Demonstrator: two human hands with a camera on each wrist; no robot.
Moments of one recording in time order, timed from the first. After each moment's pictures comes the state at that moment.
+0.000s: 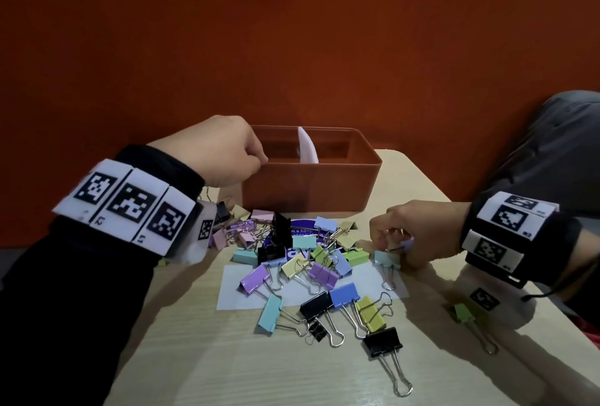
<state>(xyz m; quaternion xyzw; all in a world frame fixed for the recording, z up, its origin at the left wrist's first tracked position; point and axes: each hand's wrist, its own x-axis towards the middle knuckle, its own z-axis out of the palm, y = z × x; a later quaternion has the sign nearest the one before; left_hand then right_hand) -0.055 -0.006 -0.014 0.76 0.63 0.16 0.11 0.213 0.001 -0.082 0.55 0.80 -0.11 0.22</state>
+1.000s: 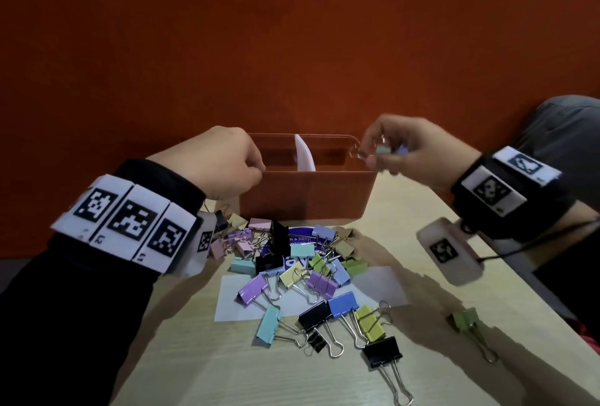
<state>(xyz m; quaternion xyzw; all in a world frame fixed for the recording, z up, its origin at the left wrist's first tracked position) -0.056 0.004 -0.019 0.78 0.61 0.12 0.06 0.207 0.020 -0.025 0.53 0.80 -0.13 -0.27</state>
